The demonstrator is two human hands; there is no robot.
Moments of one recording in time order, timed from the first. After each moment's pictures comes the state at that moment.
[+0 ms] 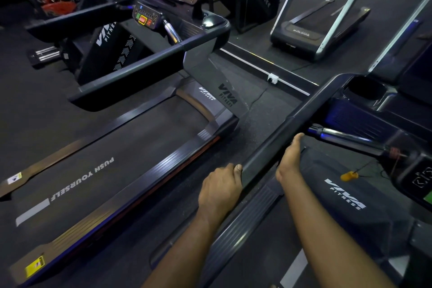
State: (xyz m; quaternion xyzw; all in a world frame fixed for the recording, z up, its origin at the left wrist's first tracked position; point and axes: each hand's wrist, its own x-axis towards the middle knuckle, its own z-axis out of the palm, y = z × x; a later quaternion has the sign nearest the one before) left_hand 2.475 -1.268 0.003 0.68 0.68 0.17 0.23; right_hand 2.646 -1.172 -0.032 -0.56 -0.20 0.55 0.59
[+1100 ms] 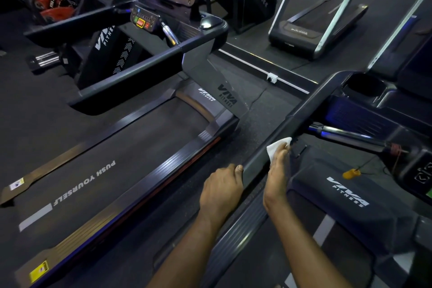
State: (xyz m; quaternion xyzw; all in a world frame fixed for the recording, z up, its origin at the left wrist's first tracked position) left_hand 2.475 -1.269 0.007 0.68 0.68 0.17 0.23; right_hand 2.600 -1.232 -0.026 -0.52 -0.26 0.53 0.62
